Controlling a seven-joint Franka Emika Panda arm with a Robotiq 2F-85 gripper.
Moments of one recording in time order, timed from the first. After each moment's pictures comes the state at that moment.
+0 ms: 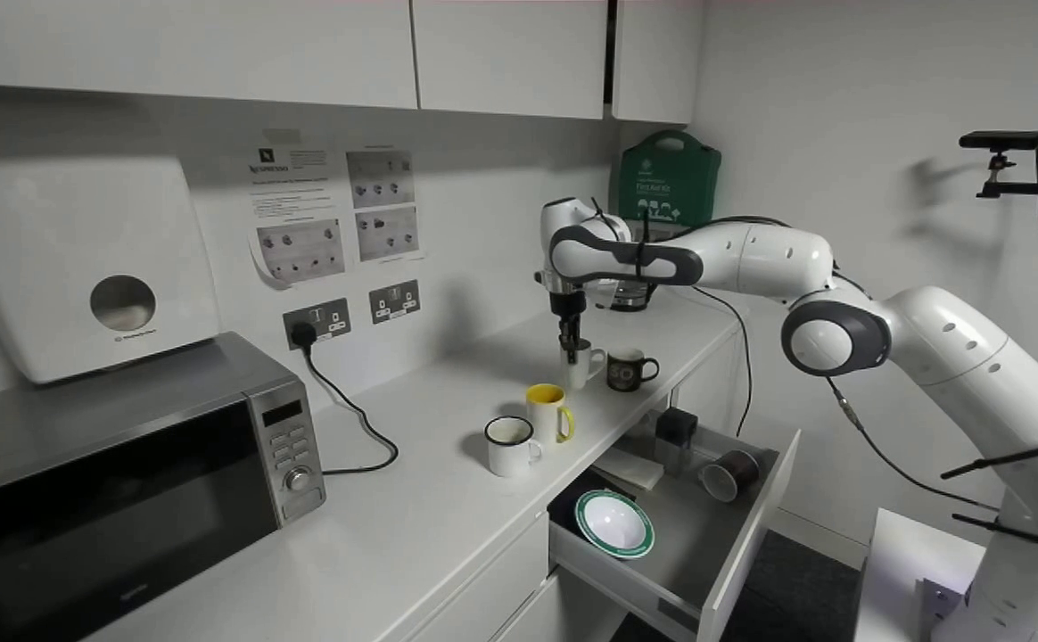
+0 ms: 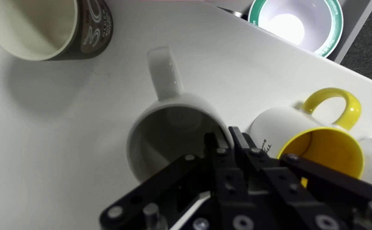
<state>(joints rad) 0.02 0.88 0.04 -0.69 -0.13 1.52 -0.38</state>
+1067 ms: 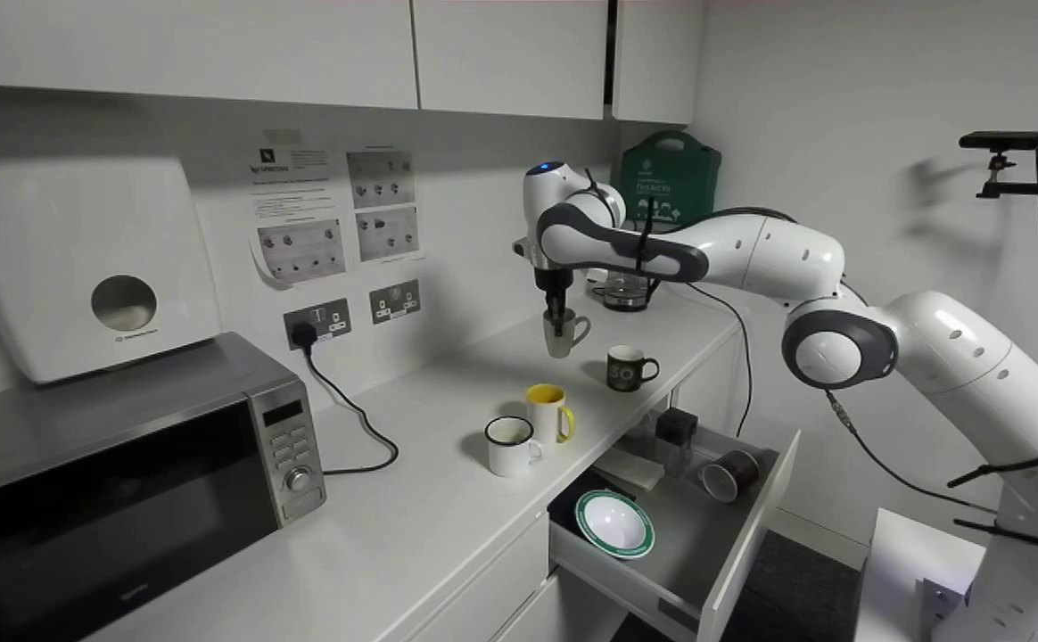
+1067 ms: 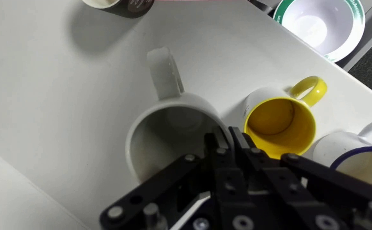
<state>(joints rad) 0.13 0.88 0.02 -0.53 -0.27 1.47 -0.49</state>
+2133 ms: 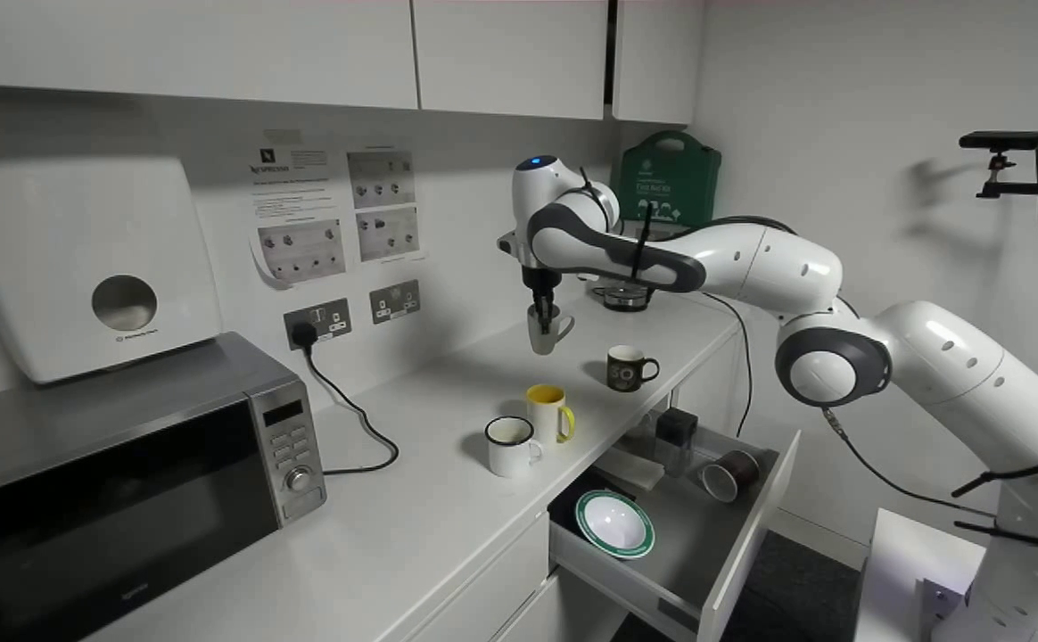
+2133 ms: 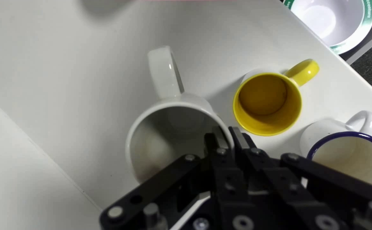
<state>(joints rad) 0.20 0.93 -0.02 -0.42 -0.28 1.47 -0.57</state>
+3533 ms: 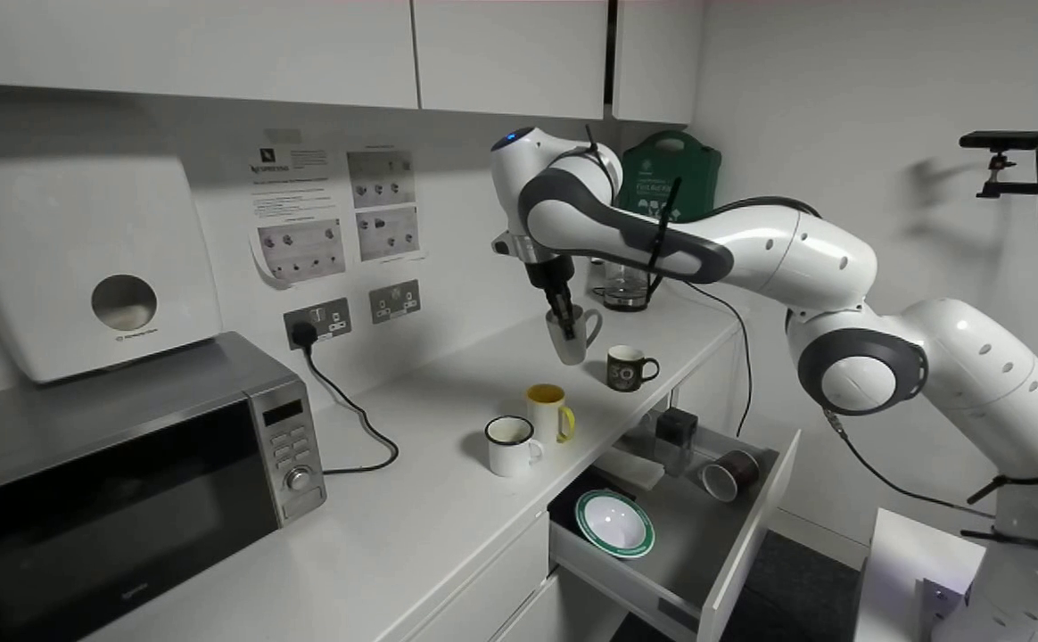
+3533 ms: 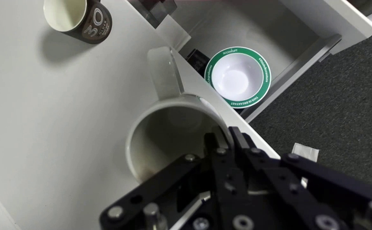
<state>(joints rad) 0.38 0.86 -0.06 -0.40 -0.30 1.10 -0.55</state>
